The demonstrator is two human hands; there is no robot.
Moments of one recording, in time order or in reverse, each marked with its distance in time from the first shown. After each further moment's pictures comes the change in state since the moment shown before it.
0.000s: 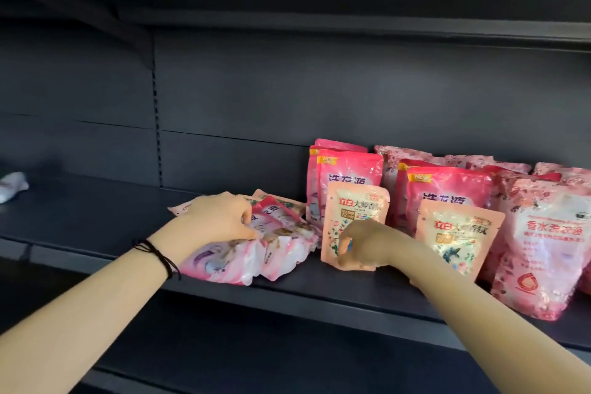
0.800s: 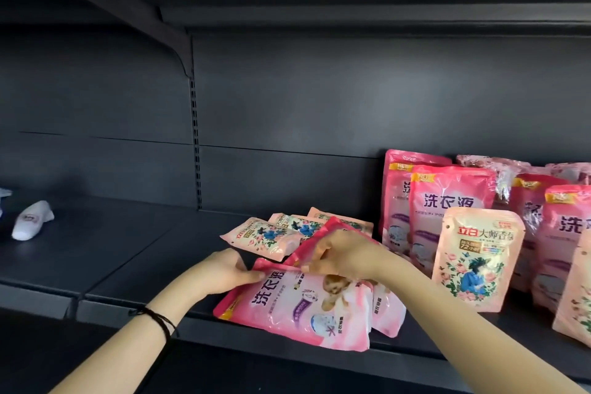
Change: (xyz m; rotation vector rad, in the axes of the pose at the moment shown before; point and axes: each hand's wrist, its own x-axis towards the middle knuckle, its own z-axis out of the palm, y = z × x) left_hand 0.034 -0.177 0.079 -0.525 -0.342 -0.227; right_hand 0.135 -0.158 0.037 0.222 0.048 -0.158
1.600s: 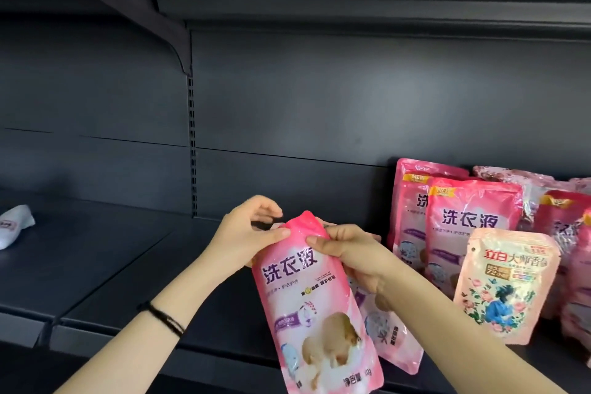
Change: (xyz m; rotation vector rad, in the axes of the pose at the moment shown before) left_hand 0.012 0.046 -0.028 -0.663 0.359 0.422; right_hand 0.038 0.007 0.004 1.013 0.065 0.025
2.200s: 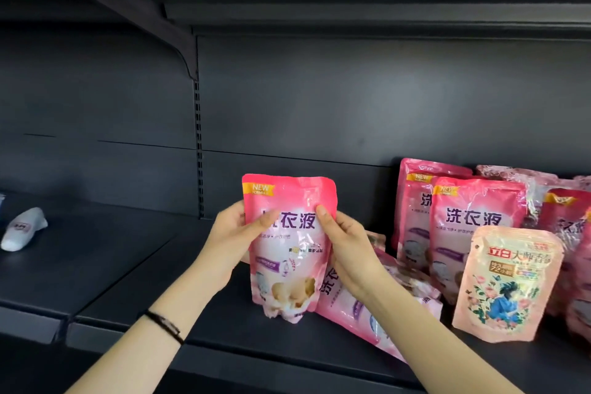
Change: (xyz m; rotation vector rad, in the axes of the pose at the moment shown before) left_hand -0.017 0.007 -0.009 -0.355 0.064 -0.038; right_hand -0.004 -0.004 0.033 0.292 0.213 -0.318
